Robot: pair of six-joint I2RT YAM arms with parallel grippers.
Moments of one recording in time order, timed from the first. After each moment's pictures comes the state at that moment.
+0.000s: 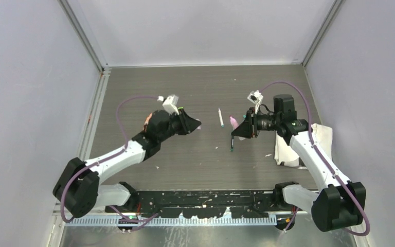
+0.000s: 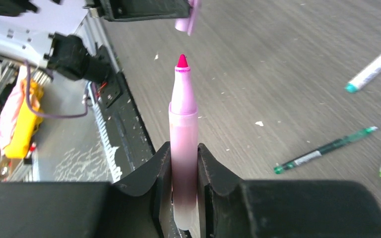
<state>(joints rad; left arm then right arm) -0.65 1.27 0.75 0.16 0.10 -0.64 0.15 1.10 0.85 -0.44 -0.98 0.01</state>
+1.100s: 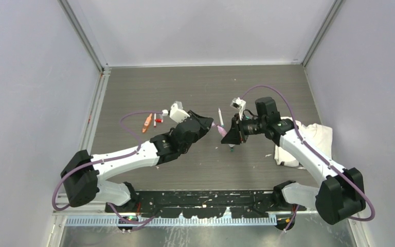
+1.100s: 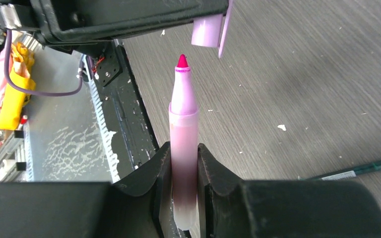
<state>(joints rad) -1.03 1.33 0.88 0.04 -0.58 -1.28 0.36 1.16 0.83 -0.39 -0.91 0.00</state>
